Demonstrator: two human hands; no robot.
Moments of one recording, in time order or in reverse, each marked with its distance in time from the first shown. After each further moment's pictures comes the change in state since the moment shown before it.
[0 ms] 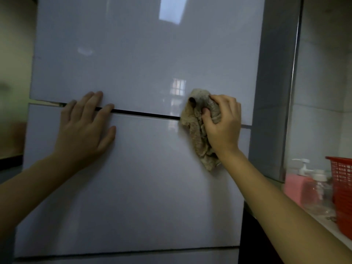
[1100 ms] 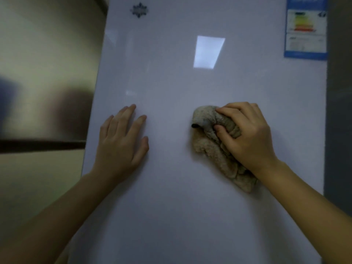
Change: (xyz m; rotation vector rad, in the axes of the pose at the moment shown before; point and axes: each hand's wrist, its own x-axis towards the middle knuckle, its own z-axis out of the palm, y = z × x) left_hand 0.337 -0.095 -0.030 0.004 0.004 -0.082; right_hand 0.360 -0.034 0.076 0.027 -0.079 -0.425
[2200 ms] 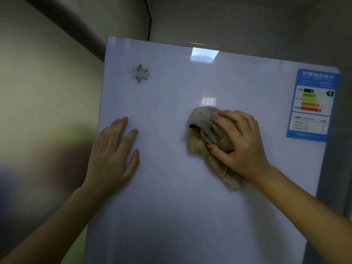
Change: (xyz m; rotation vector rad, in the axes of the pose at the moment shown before) left_hand 0.144 -0.067 -0.018 -0.072 -0.056 -0.012; right_hand 0.165 0.057 0.021 -0.046 -0.183 -0.062
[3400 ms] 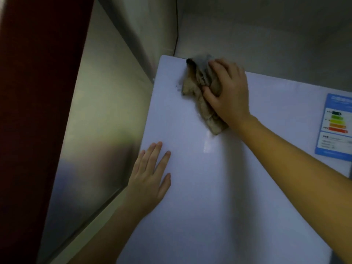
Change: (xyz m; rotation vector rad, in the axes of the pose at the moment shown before) left_hand -0.057 -0.006 0.014 -0.073 0.015 -0.021; right_hand 0.177 -0.045 0.056 -0.003 0.081 0.077
